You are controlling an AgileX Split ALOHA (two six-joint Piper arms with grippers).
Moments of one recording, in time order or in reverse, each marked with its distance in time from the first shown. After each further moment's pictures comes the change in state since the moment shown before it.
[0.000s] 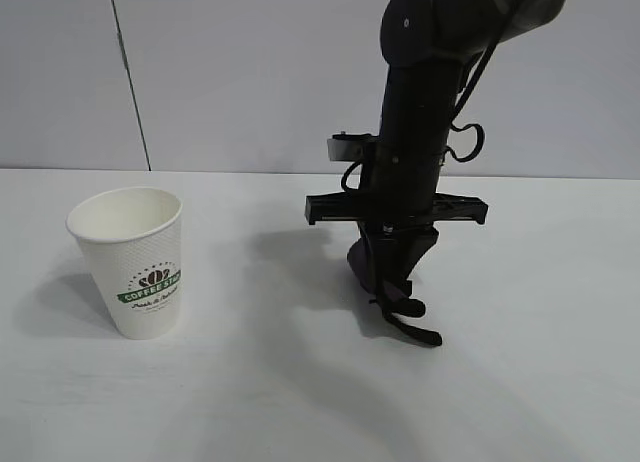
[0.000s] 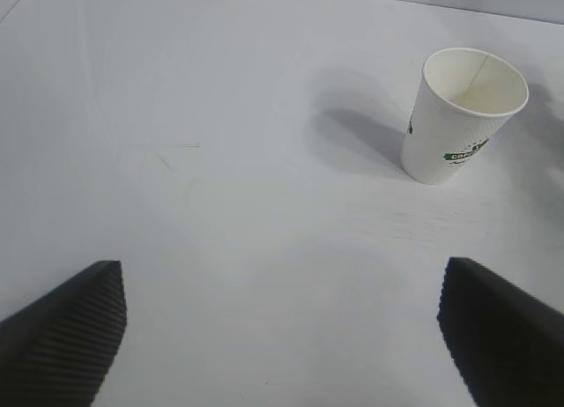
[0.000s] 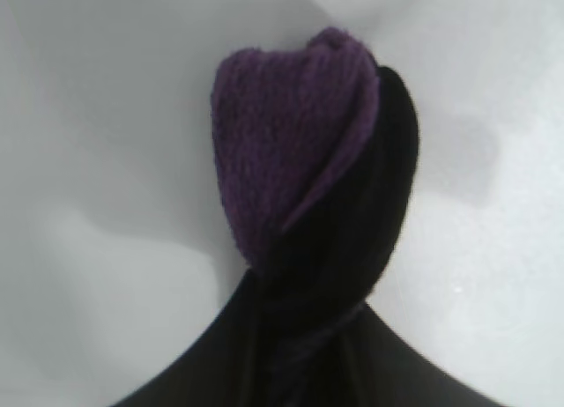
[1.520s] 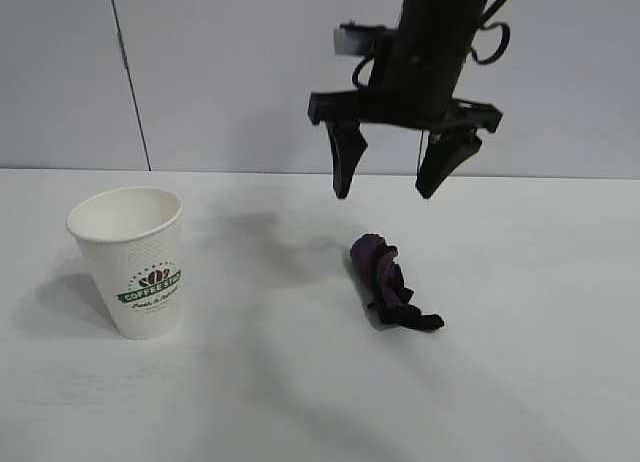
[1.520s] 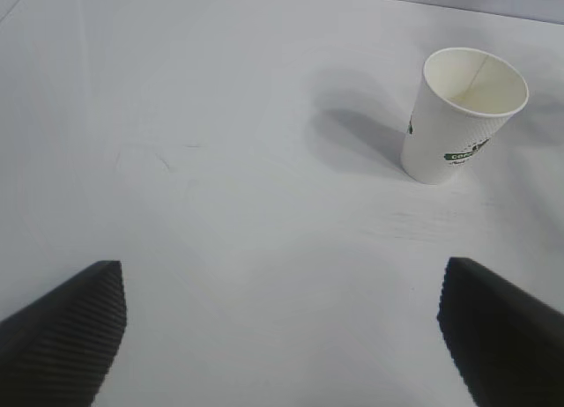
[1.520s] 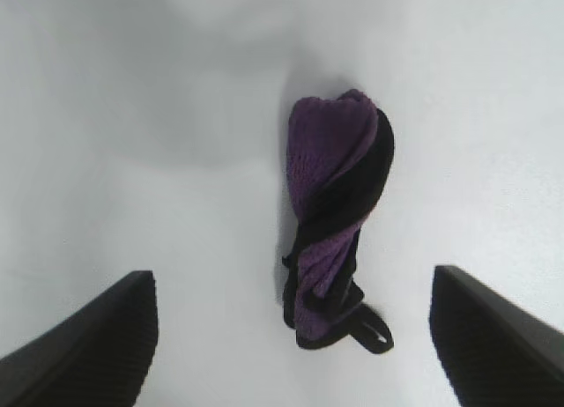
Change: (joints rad) left arm 0.000 0.000 0.000 0.000 0.000 0.000; right arm 0.000 -0.273 0.002 -0.025 -0.030 -0.017
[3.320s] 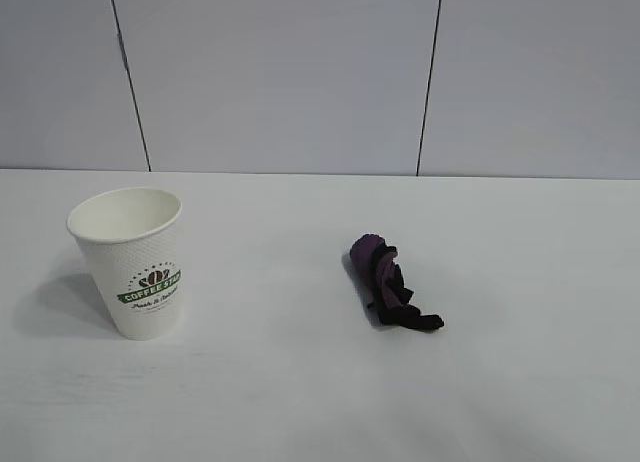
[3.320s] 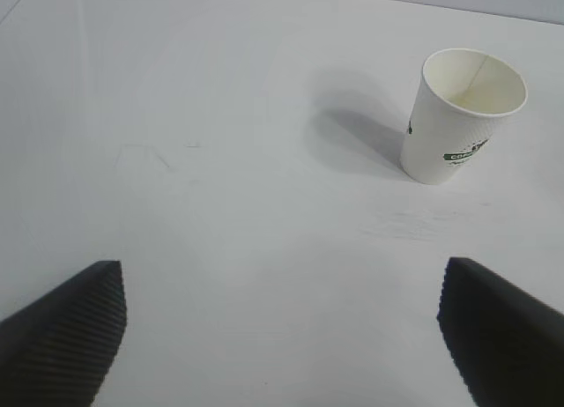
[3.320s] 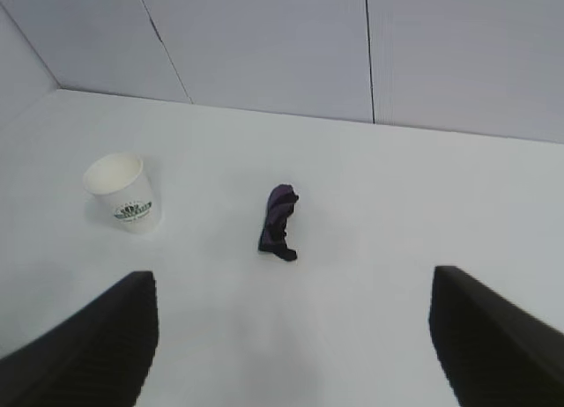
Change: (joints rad) left arm 0.000 0.000 0.000 0.000 0.000 0.000; right arm 0.000 -1.743 0.700 -0.157 0.201 0.013
